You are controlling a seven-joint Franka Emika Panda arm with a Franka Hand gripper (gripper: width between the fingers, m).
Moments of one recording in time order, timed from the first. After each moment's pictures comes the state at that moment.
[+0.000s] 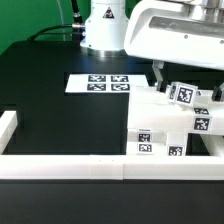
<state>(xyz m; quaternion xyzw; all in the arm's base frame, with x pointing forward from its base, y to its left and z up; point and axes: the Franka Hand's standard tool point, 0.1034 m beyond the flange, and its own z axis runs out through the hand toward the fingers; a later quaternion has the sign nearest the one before) 0.678 0.075 0.123 0.99 -0.09 0.06 0.05</state>
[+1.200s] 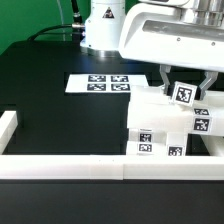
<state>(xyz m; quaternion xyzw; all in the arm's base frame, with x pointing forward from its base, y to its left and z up) 0.675 0.066 0.118 0.99 -0.09 0.06 0.05</state>
